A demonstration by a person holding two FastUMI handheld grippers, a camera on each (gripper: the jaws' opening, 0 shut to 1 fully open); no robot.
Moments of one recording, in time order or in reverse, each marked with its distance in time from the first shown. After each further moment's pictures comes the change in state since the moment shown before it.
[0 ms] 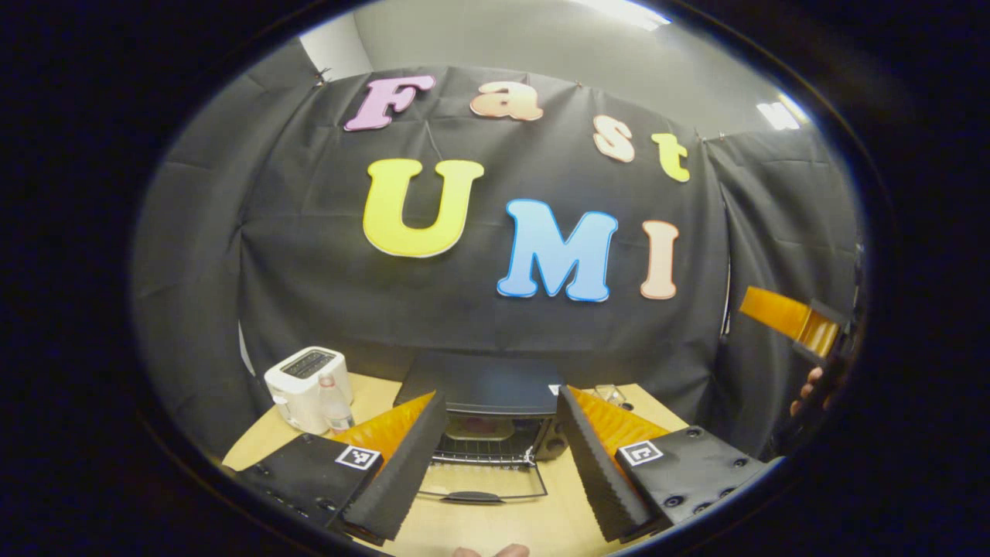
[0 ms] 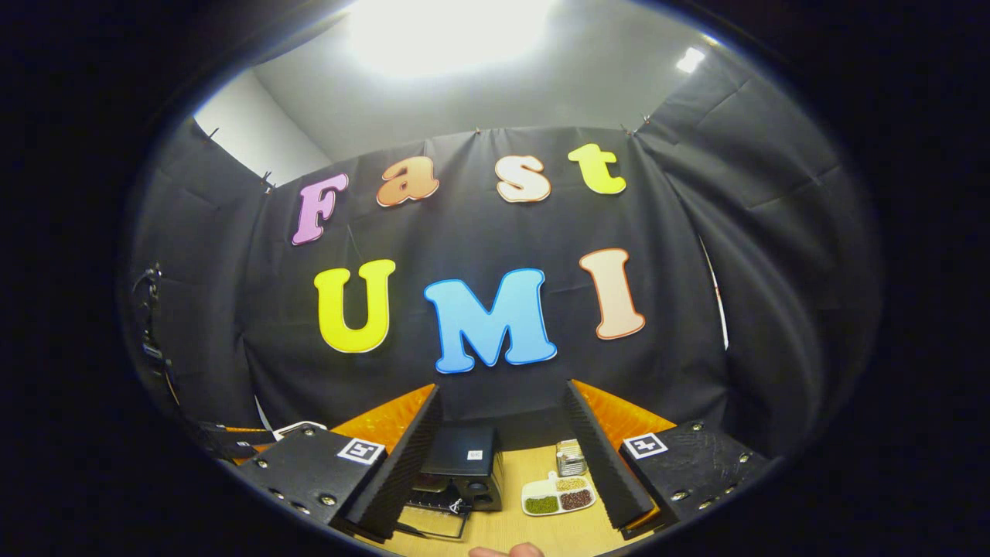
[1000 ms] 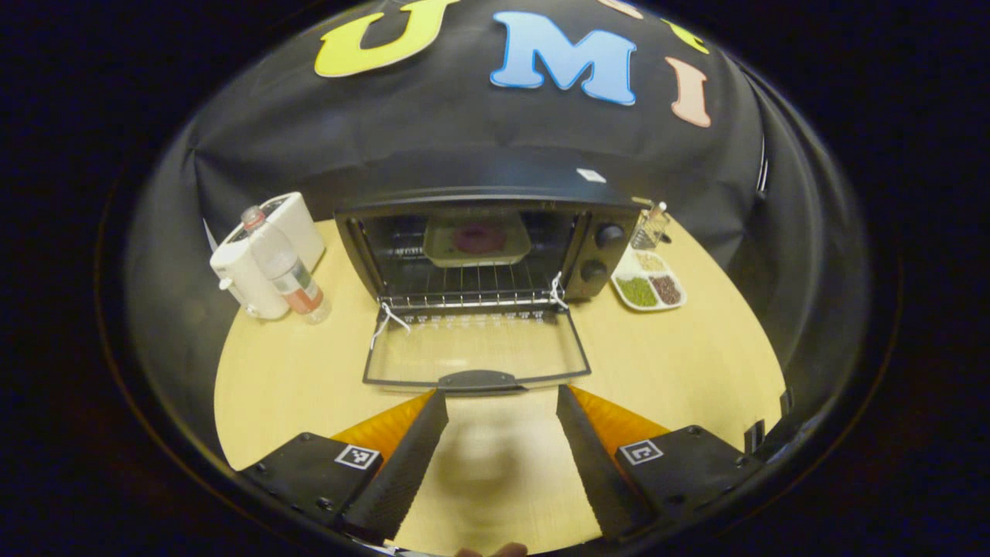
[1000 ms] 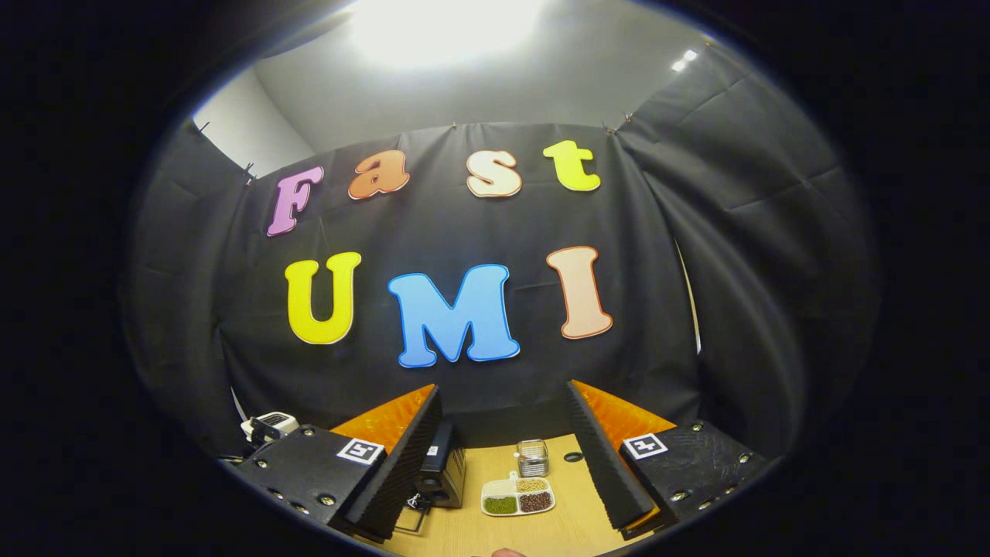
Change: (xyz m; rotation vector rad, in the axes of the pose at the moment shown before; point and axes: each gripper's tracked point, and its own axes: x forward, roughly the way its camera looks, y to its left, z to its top) left arm 0.058 0.015 -0.249 0.071 0.729 0.022; right arm 0.009 -0.070 -0.008 -0.018 0.045 -0.083
